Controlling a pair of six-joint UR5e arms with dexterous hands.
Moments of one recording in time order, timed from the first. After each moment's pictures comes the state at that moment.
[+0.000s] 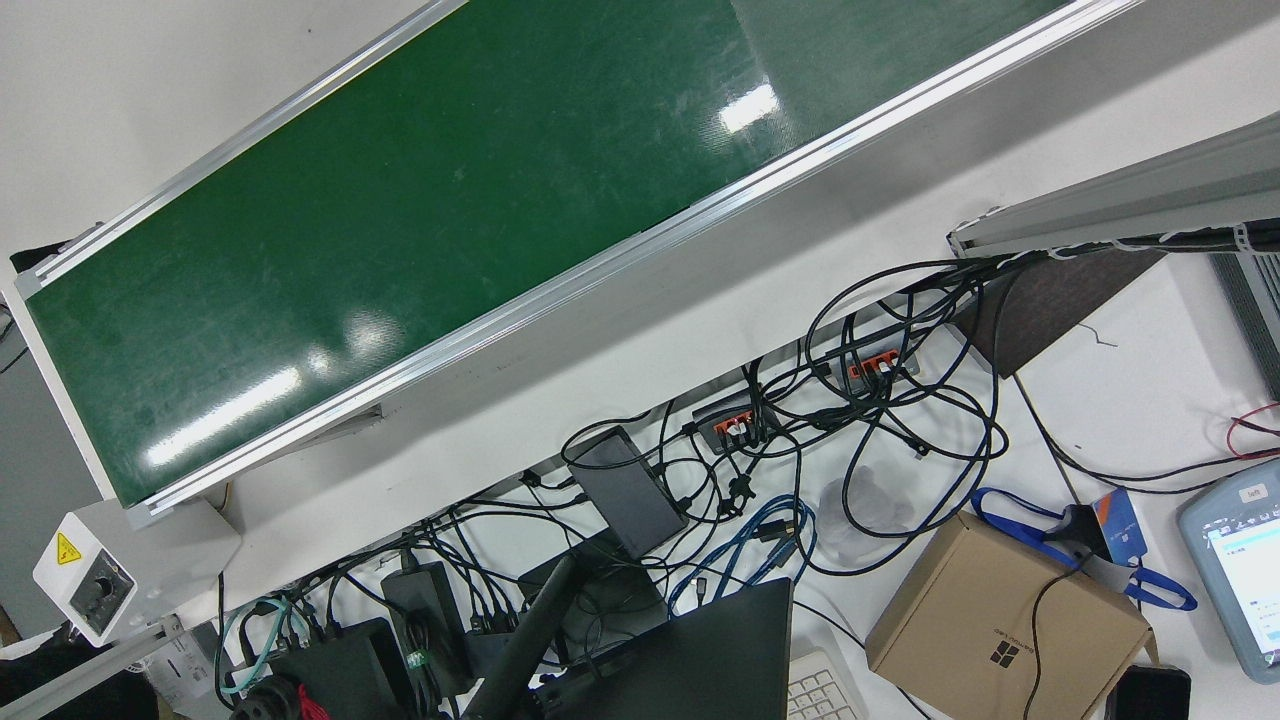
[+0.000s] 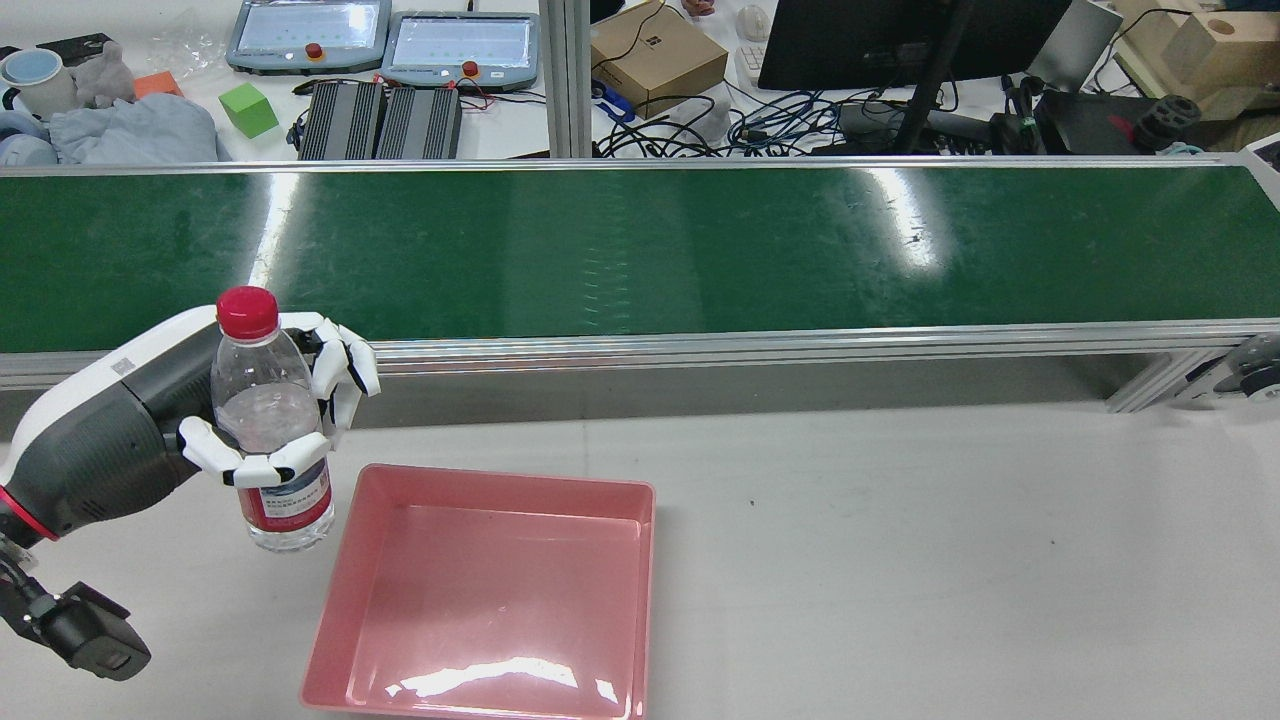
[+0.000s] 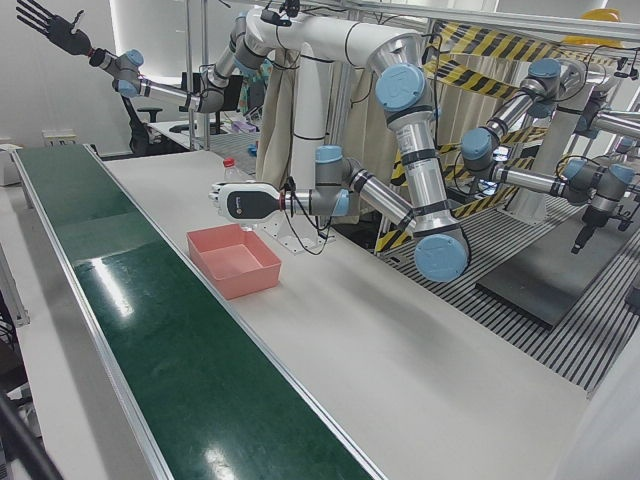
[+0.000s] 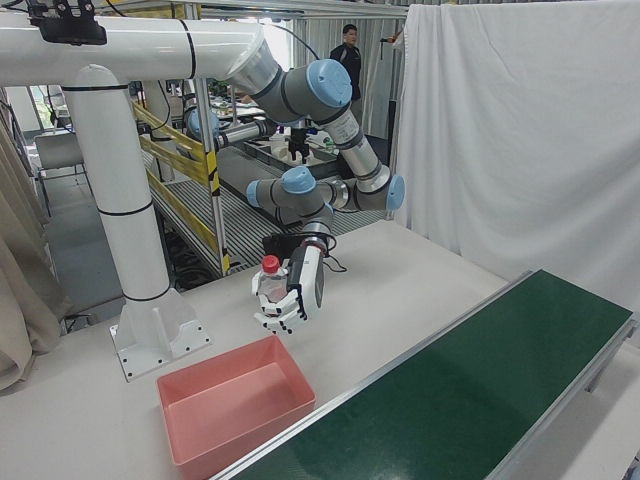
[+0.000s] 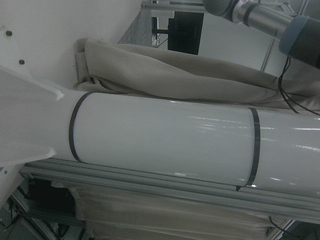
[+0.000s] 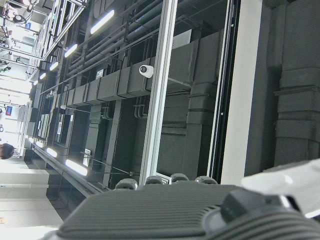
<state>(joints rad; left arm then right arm) -0.43 -1.75 -2.46 0.63 1.12 0.53 1.95 -1.50 1.49 -2.61 -1.55 -0.04</state>
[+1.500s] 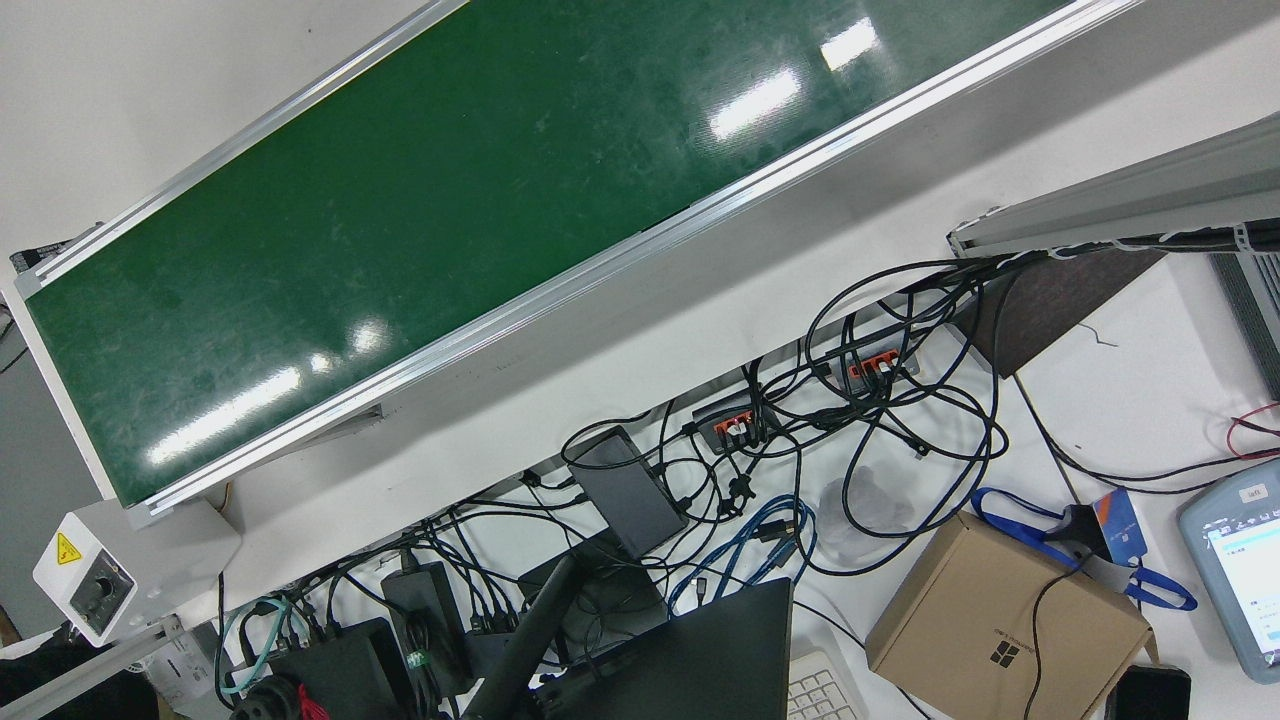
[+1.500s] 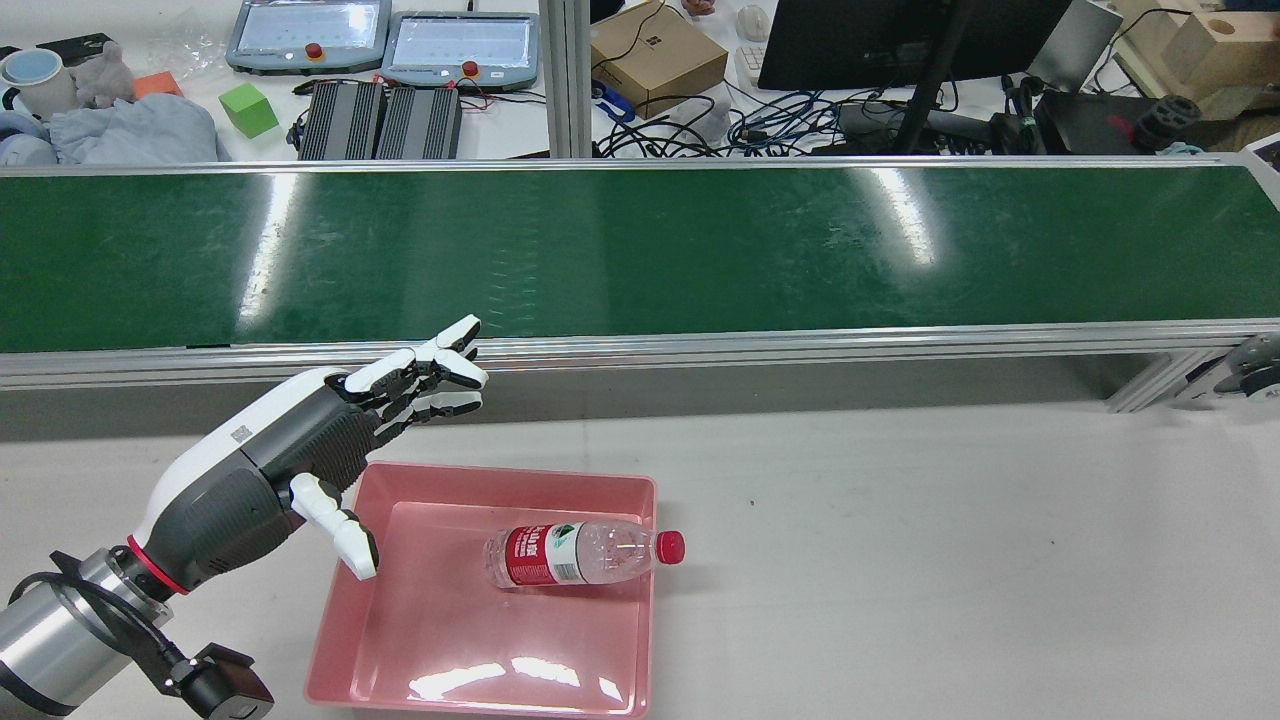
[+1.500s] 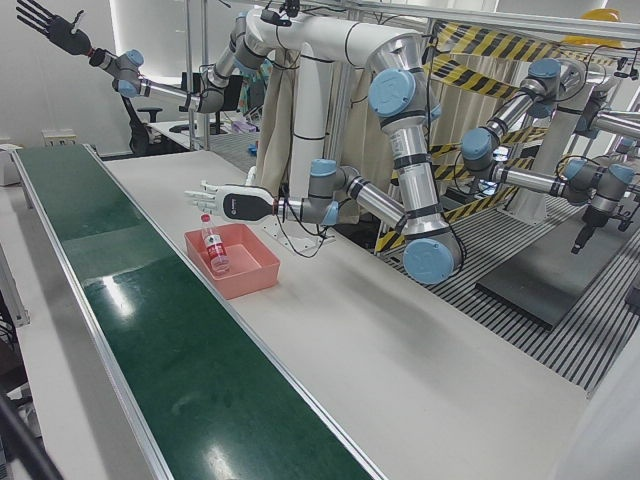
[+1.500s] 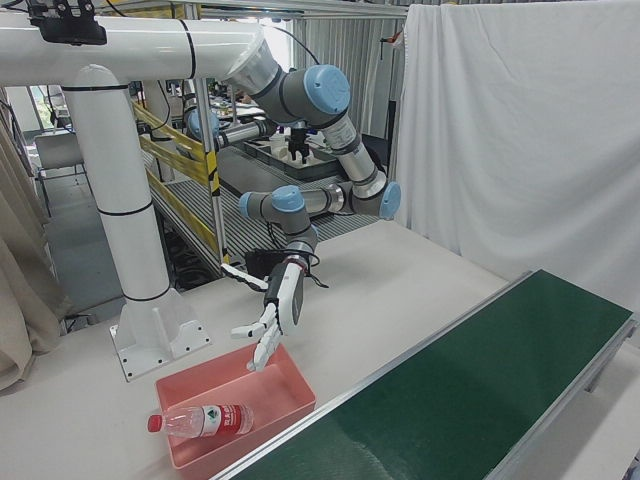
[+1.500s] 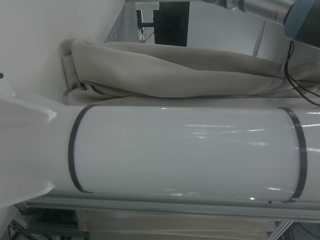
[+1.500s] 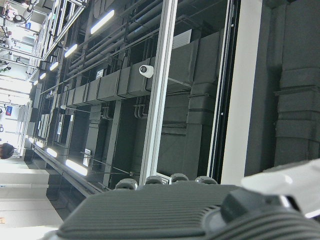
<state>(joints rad) -0.33 -1.76 -2.36 0.41 1.01 0.58 1.95 -1.50 1.49 -2.61 -1.55 -0.04</state>
